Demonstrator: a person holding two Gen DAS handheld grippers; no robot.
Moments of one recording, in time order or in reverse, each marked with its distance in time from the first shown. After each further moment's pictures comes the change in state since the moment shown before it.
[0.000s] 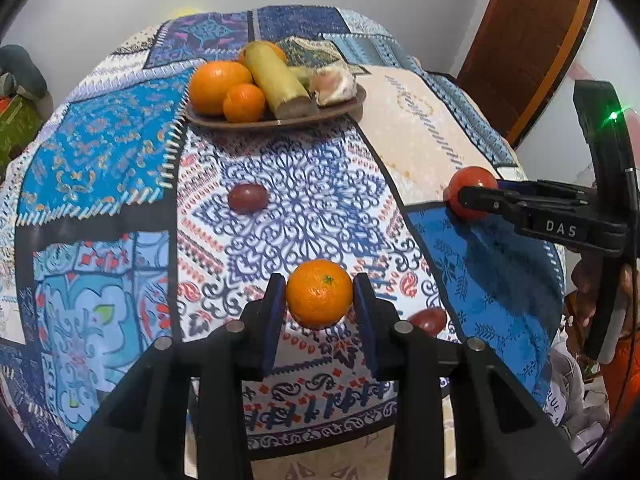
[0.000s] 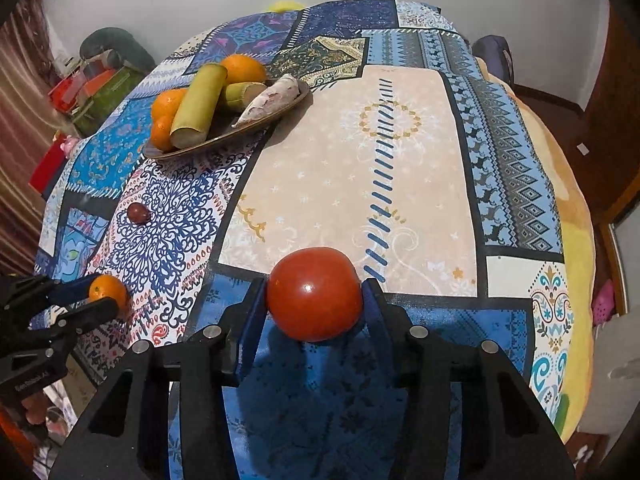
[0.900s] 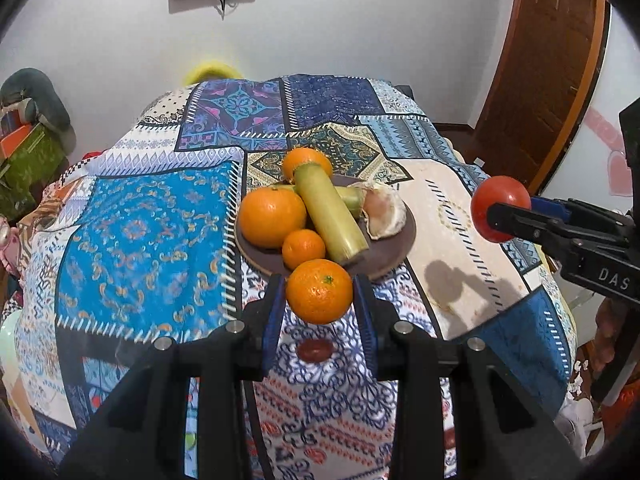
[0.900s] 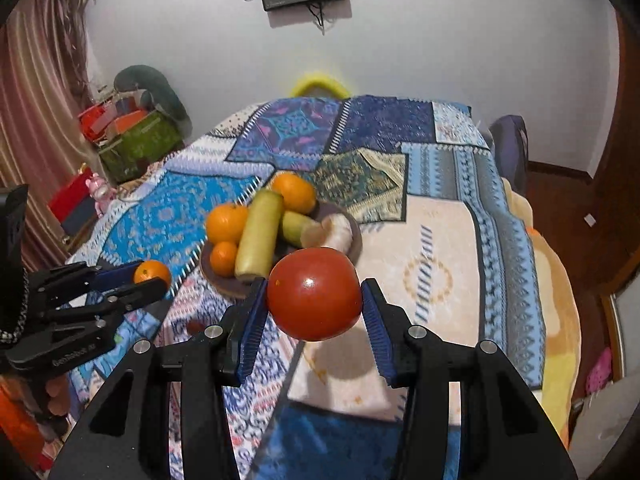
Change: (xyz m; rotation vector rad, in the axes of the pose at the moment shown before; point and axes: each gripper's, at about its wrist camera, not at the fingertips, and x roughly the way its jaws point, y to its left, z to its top) left arm -0.020 0.038 0.090 -0.020 -0.175 0.068; right arm -0.040 0.046 0.075 -0.098 -0.243 0.037
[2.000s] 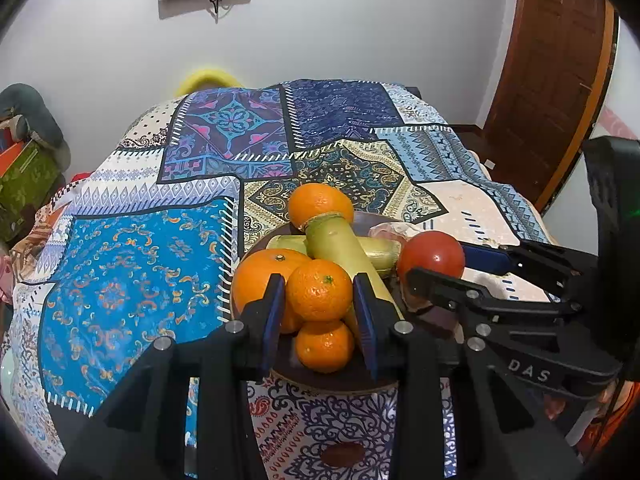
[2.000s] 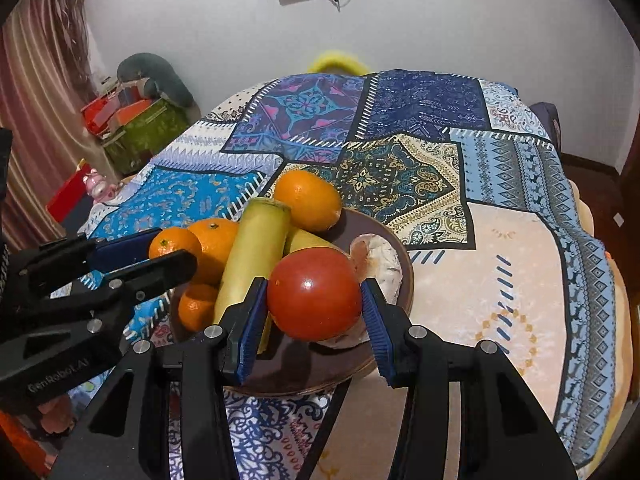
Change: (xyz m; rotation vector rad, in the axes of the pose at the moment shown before) left arm 0.070 0.011 0.050 0.027 -0.010 0.019; right arm 0.098 0.003 0.024 0.003 0.052 0.080
